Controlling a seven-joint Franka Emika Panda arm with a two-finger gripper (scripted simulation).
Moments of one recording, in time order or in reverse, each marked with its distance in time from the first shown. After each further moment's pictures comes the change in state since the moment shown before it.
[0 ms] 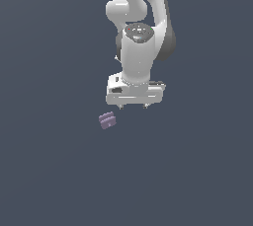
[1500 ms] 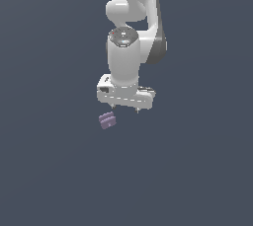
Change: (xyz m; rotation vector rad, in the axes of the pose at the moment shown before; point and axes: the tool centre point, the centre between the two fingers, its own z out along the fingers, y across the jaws) arm 0.000 0.032 0.008 0.015 -0.003 0.246
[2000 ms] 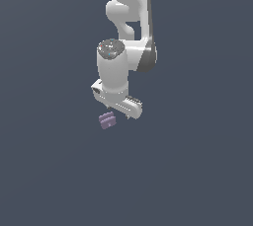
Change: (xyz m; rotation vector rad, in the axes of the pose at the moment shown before) arm 0.000 0.032 0.030 -0.001 -0.017 0.338
